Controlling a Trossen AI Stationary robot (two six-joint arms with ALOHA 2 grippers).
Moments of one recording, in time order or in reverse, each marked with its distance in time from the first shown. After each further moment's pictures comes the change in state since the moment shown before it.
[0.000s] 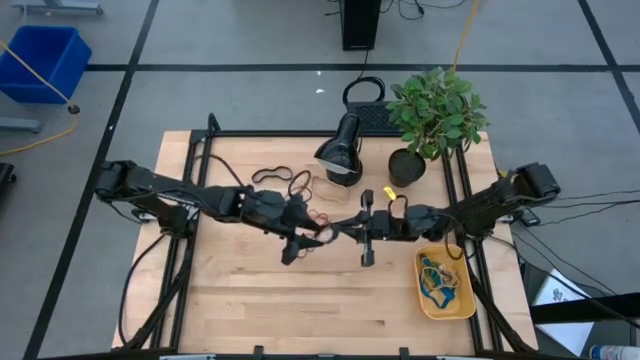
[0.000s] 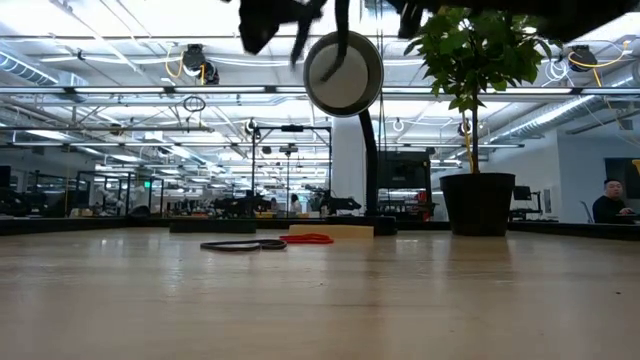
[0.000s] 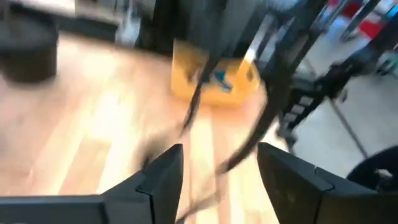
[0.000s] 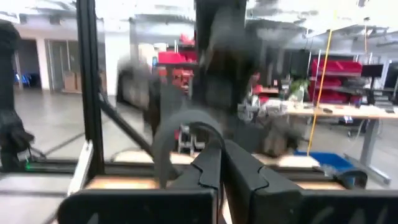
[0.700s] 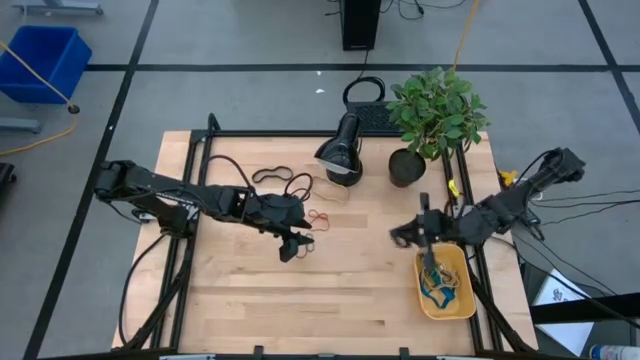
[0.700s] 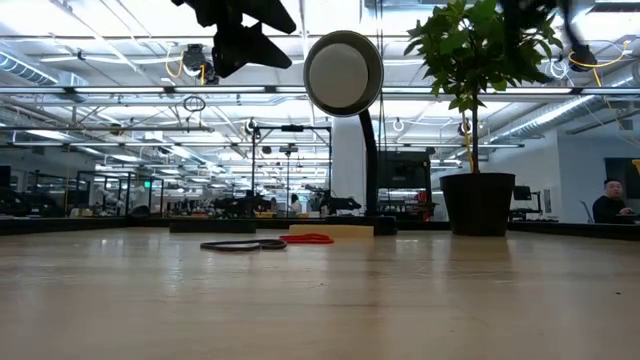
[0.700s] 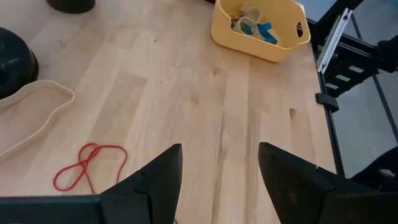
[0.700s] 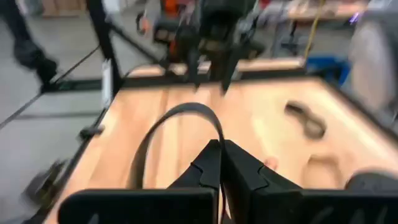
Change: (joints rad) left arm 0.003 0.000 0.000 -0.227 -0.069 -0.092; right arm 0.301 -0.671 0.004 -1.157 0.293 0.312
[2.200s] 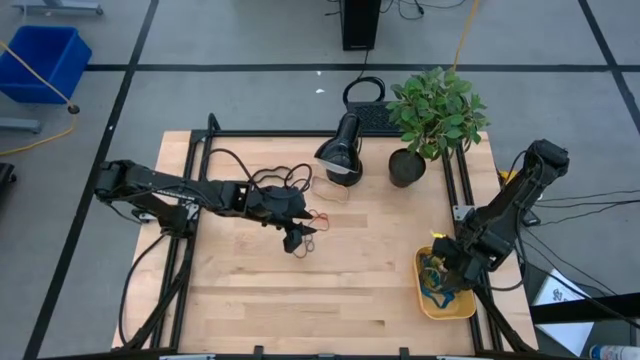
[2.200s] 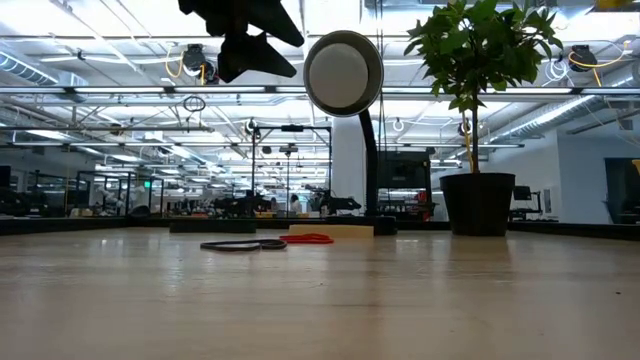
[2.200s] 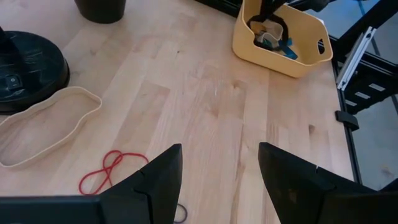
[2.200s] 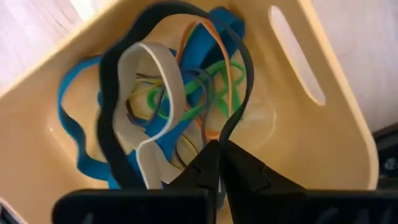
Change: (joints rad) left arm 0.052 0.000 0.000 0.011 -0.027 -0.004; right arm 0.361 0.220 -0.036 -0.910 -0.536 1.188
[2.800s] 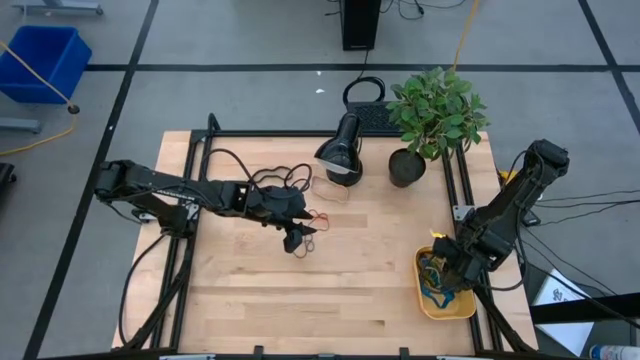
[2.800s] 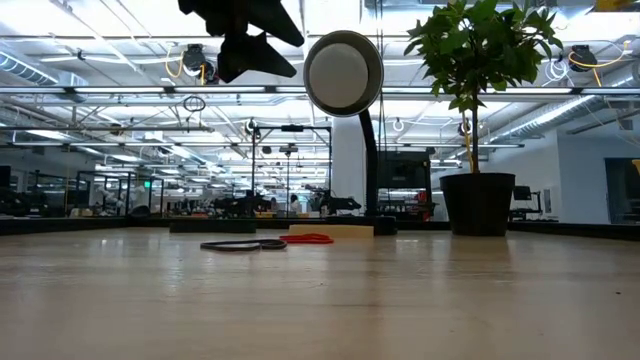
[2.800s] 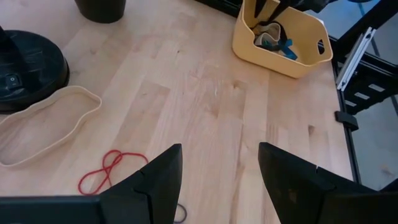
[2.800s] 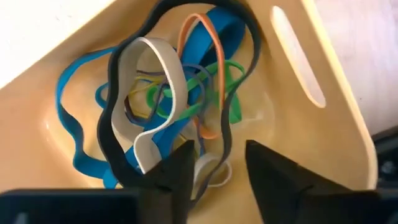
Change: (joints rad) left arm 0.000 0.000 0.000 0.000 0.000 -0.004; right arm 0.000 0.000 -0.003 -0.006 0.002 -0.026
